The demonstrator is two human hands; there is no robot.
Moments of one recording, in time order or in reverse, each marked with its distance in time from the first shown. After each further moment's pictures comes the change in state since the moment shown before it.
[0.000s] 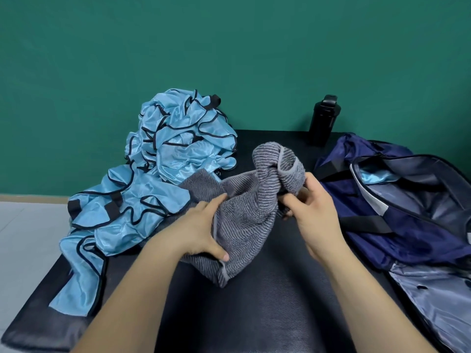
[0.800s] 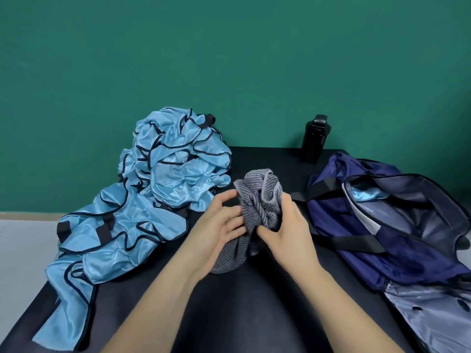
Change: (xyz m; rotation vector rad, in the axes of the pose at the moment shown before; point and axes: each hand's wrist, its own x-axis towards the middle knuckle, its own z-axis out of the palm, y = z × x) left_hand 0.001 0.062 0.002 -1.356 0.143 0.205; right_hand 0.011 0.030 0.010 -0.696 0.016 -0.119
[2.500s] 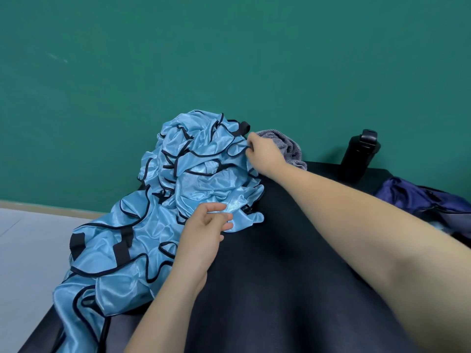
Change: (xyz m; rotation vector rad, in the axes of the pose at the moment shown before) left_hand 0.034 0.016 -0.085 0.162 0.502 0.019; right_hand 0.305 -0.027 0.143 -0.449 -0.186 -0.282
